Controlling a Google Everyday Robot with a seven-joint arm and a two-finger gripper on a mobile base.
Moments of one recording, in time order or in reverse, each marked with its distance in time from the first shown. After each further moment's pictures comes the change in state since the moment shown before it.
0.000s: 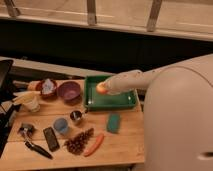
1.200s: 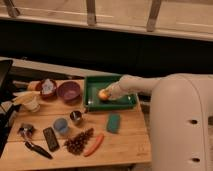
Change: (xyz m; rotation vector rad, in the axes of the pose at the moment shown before) arm -0.001 -0.045 0.078 0.022 0.151 0.092
